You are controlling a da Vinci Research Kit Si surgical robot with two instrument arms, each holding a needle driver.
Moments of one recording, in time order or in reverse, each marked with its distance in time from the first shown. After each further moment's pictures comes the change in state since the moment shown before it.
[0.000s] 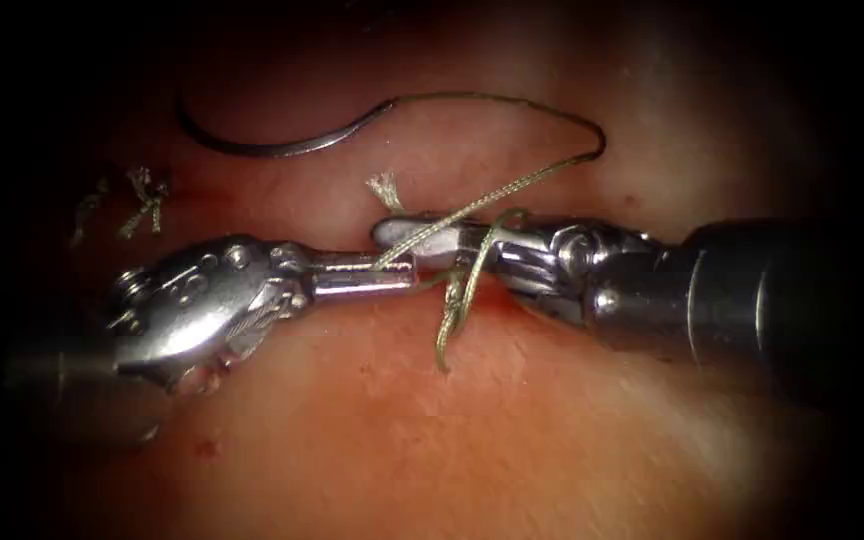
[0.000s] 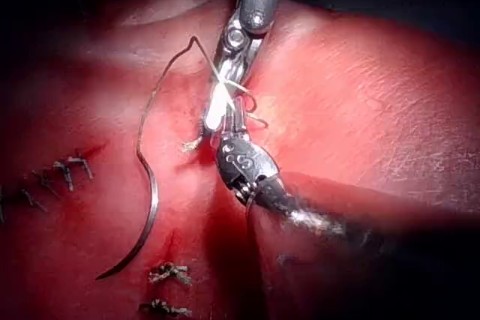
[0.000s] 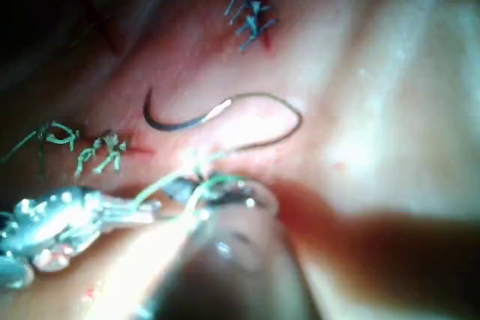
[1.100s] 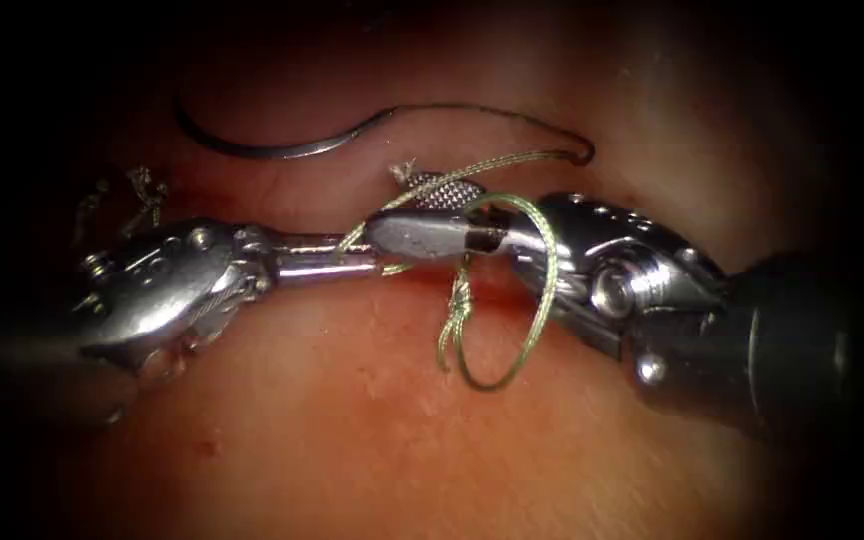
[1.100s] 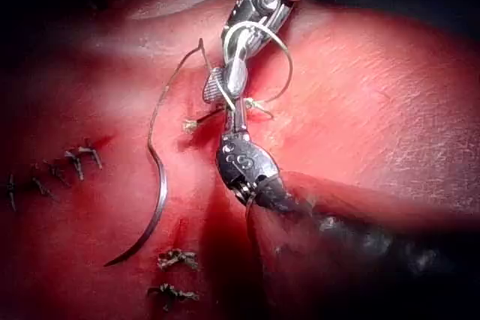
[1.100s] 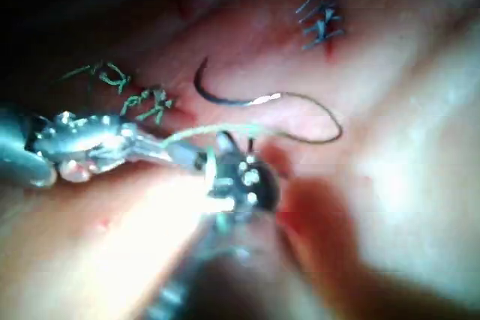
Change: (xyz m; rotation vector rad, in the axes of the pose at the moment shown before) right arm 0.001 -0.005 -0.002 -0.090 0.078 -0.461; left arm 0.001 -0.001 -0.002 0.022 0.004 -0.009
